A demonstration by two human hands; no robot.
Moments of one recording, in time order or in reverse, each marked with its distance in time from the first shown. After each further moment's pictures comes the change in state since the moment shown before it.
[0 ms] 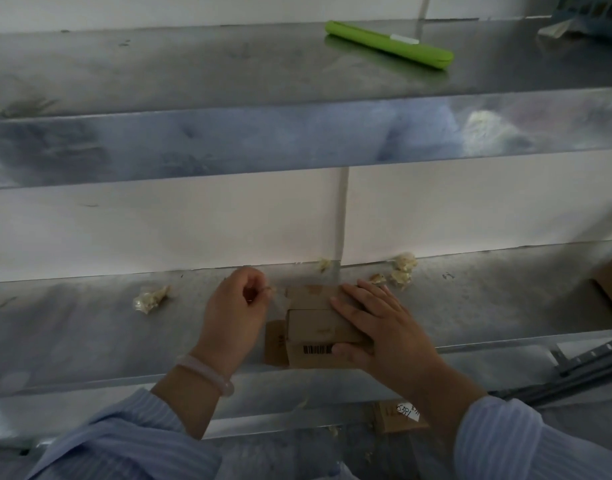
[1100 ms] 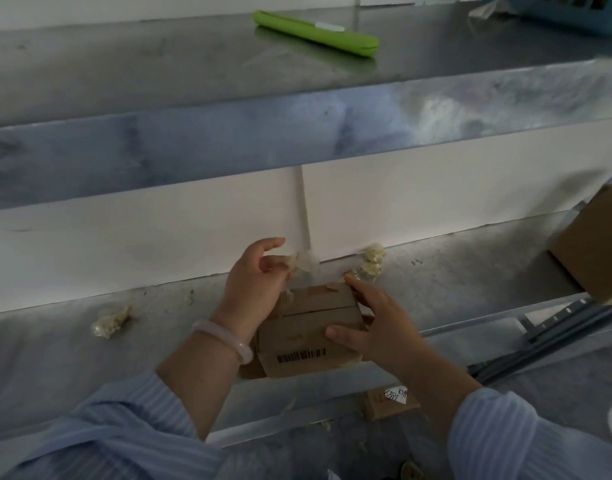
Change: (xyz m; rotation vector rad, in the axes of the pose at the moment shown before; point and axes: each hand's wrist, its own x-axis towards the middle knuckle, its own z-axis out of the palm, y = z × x) left_hand 0.030 0.056 0.046 -0.355 -0.221 -0.151; right_hand -0.009 0.011 -0.014 0.660 0.028 0.539
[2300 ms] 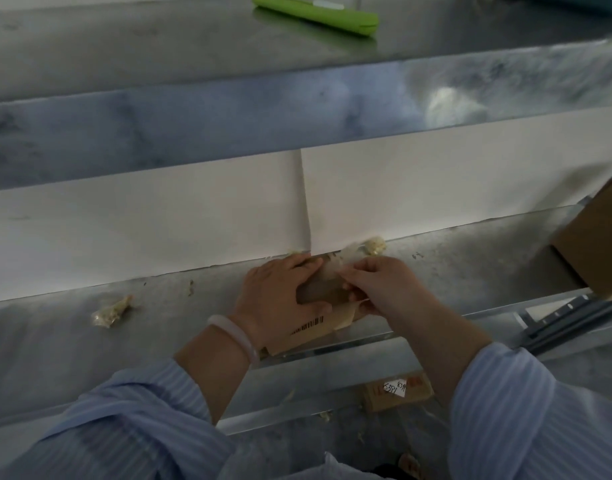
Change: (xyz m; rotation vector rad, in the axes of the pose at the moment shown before) left_hand 0.000 -0.023 0.011 0.954 -0.395 0.383; right_hand 0.021 -0.058 -0.021 0.329 0.014 0.329
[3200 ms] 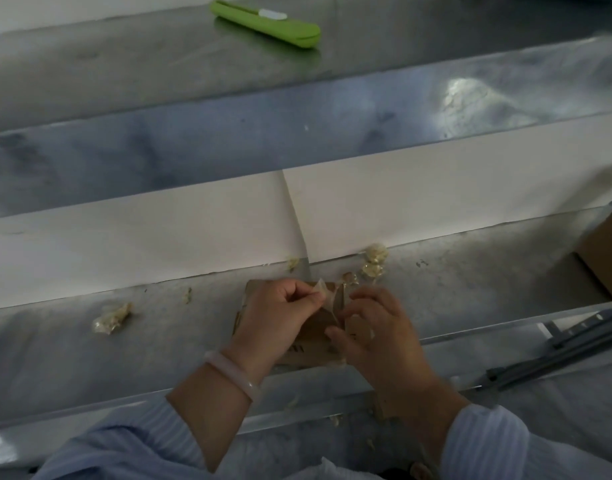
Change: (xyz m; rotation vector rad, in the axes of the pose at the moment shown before) left_hand -0.008 0.051 -0.005 -0.912 0.218 -0.403; right_hand 0.003 0.080 -0.006 -0.426 0.232 -0.752
